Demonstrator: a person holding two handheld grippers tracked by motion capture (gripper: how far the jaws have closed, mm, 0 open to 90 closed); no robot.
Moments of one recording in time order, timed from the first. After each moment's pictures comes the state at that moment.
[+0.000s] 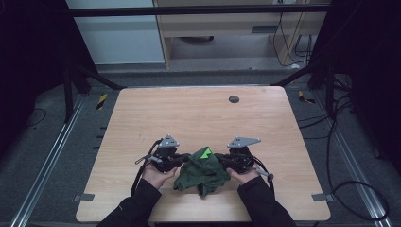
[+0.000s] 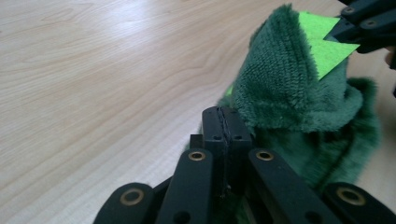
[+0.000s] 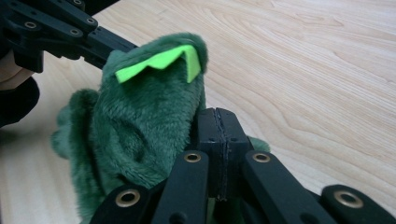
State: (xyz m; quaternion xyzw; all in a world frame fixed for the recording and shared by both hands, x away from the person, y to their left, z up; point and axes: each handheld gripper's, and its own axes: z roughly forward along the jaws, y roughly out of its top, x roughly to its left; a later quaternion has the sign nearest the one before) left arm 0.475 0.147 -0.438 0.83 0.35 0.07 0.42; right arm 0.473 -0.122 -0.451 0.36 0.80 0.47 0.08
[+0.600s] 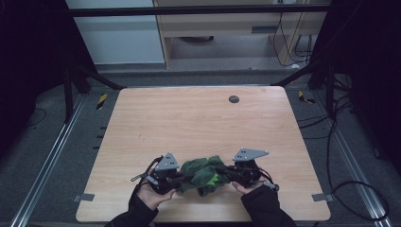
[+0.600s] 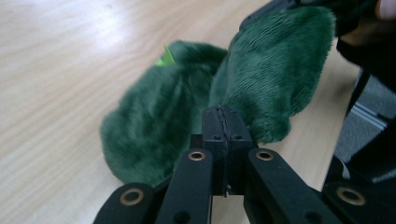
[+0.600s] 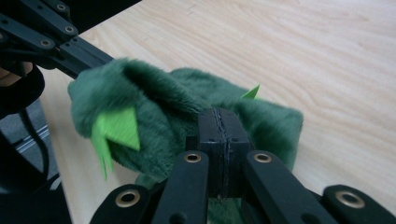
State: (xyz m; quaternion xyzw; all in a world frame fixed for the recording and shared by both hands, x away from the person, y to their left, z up) left arm 0.414 0.144 -0.429 0.85 0.29 0.06 0.43; right arm 0.431 -0.133 -0.443 0.34 0.81 0.48 0.07
